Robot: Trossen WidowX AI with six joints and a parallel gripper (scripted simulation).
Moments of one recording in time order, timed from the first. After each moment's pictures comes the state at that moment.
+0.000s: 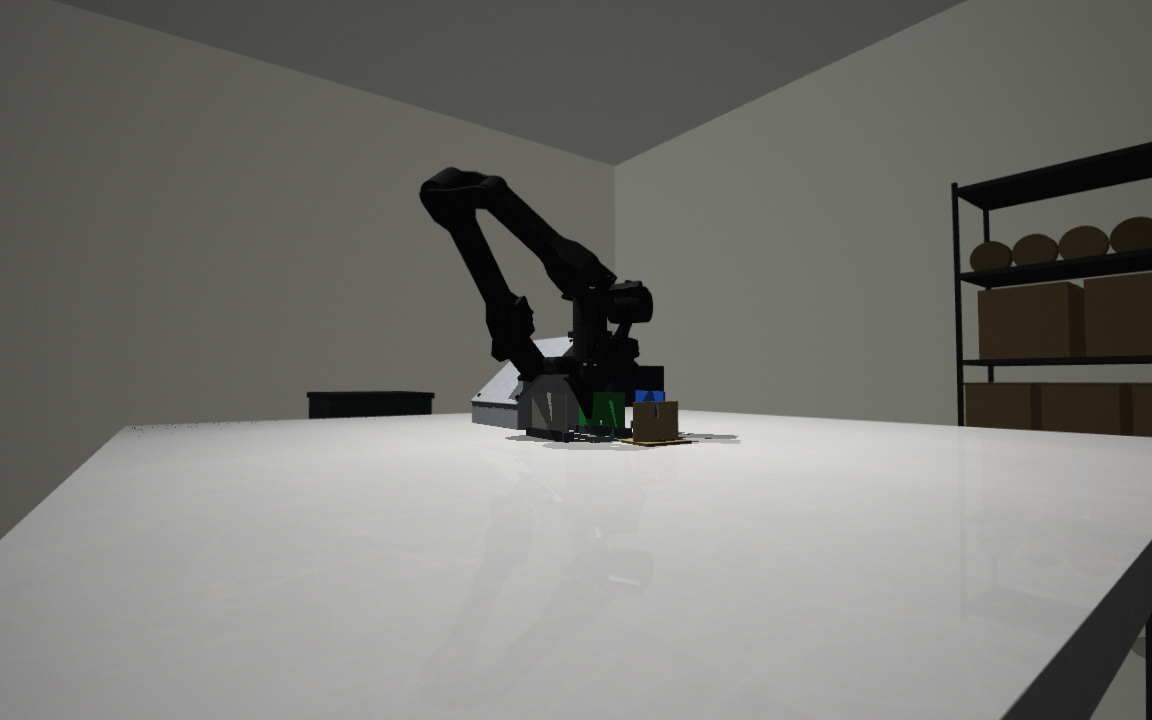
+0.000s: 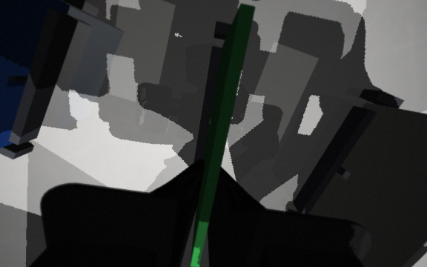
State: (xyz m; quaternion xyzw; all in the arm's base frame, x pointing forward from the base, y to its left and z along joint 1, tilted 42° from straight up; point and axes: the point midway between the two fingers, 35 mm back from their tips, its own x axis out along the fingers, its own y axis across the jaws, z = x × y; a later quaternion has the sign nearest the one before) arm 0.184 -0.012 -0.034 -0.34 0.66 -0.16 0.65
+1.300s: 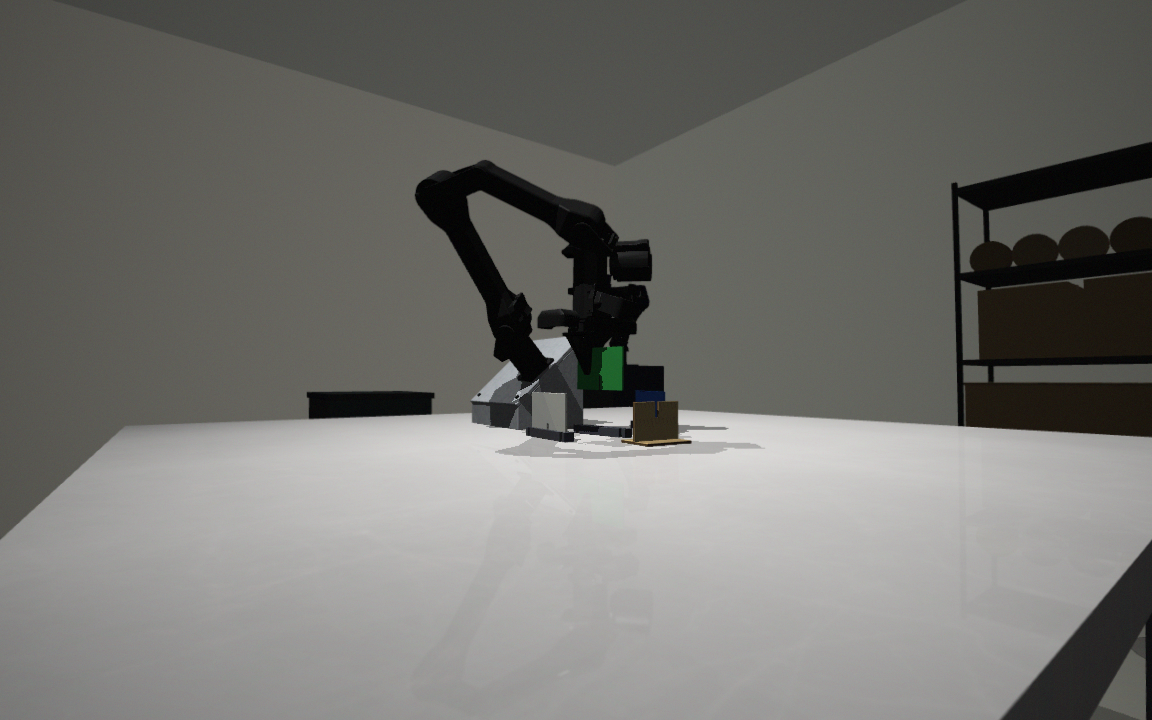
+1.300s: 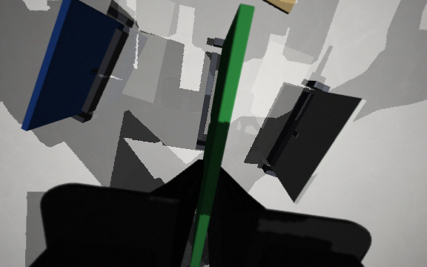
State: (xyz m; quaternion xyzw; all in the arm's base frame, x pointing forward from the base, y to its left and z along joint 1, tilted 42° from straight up) arm 0.175 0.036 0.021 -0.34 0.66 -0.16 0.65
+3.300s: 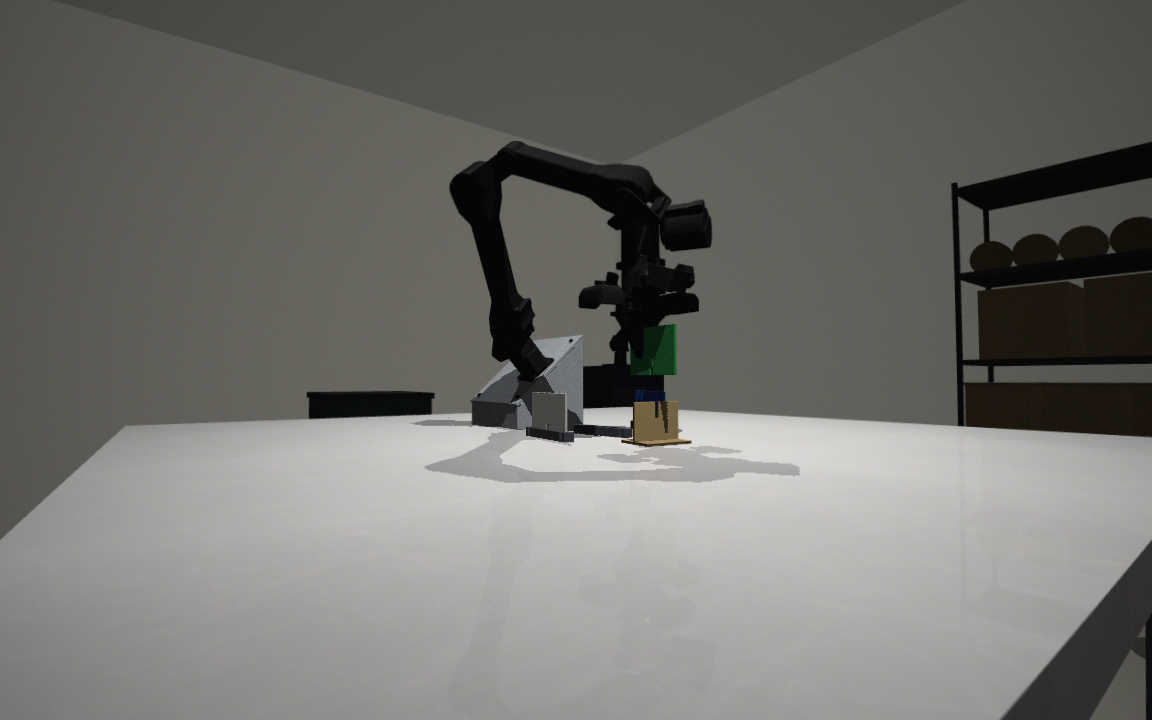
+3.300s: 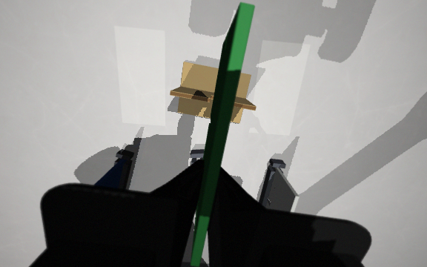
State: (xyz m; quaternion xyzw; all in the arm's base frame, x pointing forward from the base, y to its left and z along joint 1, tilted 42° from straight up) arm 0.301 0.067 0.040 -0.26 0.63 -0.23 0.69
